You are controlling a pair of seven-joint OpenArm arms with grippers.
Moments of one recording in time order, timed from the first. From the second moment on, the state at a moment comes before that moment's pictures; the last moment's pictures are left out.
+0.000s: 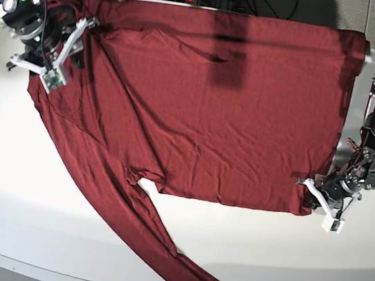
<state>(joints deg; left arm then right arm) -33.7 -18.4 11.9 23.1 -17.7 -28.3 5.8 -27.6 31.3 10.3 112.6 14.1 24.9 -42.2</state>
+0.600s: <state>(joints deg) -33.7 -17.9 11.9 23.0 -20.4 -28.1 6.3 3.4 31.1 8.7 84.0 29.6 25.0 -48.4</state>
